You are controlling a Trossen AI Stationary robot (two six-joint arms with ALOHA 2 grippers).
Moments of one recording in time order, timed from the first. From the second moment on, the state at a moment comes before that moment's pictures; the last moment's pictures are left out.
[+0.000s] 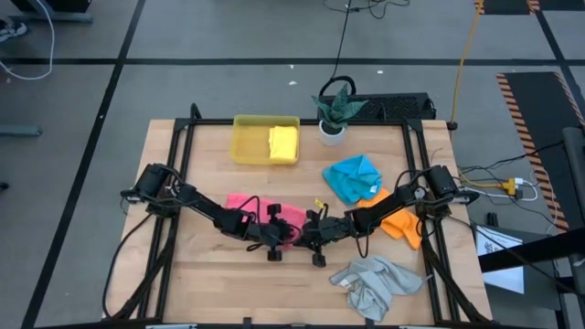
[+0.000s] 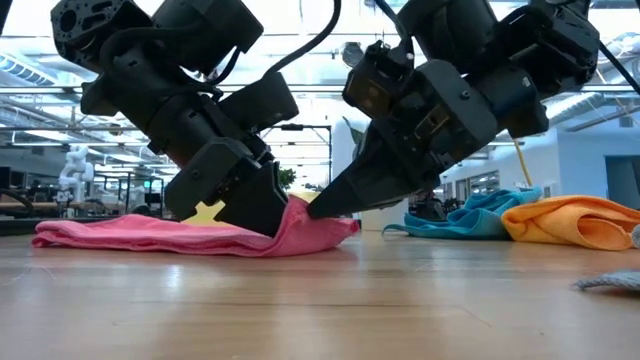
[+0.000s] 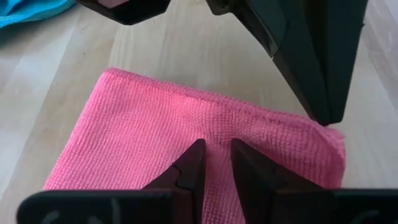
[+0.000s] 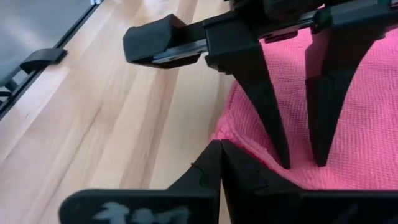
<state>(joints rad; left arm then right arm) -0.31 1.91 0.84 0.32 -0.32 -0.11 0.27 1.95 0.79 0.63 0.03 0.25</state>
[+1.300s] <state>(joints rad) -0.34 1.94 0.84 0.40 -0.32 -0.06 0.17 1.88 0.77 0.31 0.31 0.29</state>
